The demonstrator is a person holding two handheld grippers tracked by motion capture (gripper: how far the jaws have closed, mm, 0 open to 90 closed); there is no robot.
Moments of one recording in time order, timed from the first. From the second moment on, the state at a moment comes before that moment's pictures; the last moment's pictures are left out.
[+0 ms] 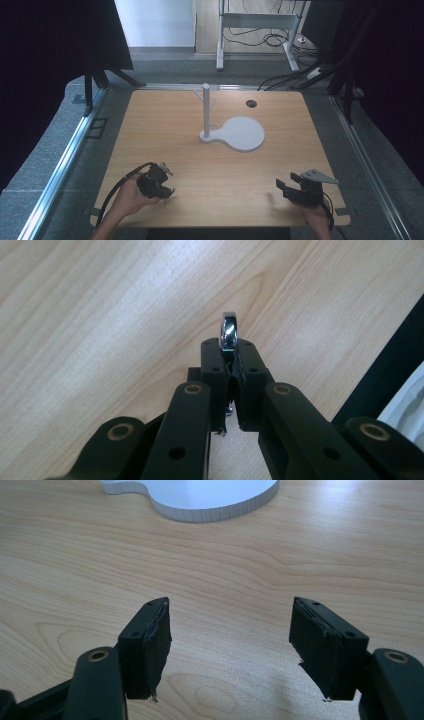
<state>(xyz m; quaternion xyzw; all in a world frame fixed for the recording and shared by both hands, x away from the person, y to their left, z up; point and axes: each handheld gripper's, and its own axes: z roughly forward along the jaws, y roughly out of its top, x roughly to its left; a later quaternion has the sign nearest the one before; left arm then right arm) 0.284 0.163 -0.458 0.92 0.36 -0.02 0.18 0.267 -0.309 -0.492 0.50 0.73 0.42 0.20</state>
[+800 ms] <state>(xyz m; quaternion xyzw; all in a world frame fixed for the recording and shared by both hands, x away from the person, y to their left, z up) 0.329 0.153 -0.434 0.92 0.36 -0.01 0.17 0.267 -0.307 -0.496 0.50 0.74 0.41 0.19</state>
